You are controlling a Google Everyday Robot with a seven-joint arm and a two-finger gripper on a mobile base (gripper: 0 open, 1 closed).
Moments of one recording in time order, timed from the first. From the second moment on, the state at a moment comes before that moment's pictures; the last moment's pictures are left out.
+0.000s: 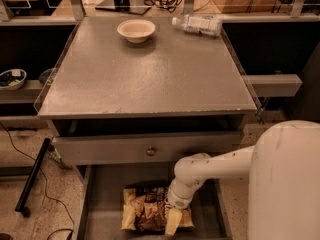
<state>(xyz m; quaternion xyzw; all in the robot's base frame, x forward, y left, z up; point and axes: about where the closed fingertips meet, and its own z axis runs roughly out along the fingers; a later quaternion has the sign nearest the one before) 0.442 -0.042 0.380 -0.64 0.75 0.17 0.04</state>
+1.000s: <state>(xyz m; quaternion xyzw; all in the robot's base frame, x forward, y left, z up) 0.447 -0.045 0.375 -0.63 0.75 0.17 0.04</state>
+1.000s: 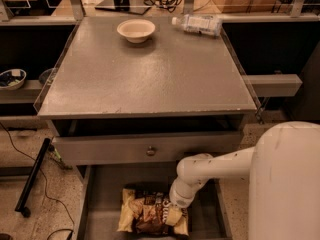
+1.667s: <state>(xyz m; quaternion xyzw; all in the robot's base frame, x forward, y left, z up) 0.447 -0.045 0.375 -0.63 0.75 0.17 0.04</state>
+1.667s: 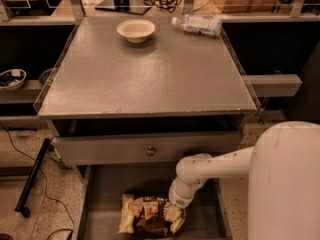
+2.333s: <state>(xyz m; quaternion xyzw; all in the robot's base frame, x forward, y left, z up) 0.447 -0.045 0.375 -0.63 0.75 0.17 0.04</state>
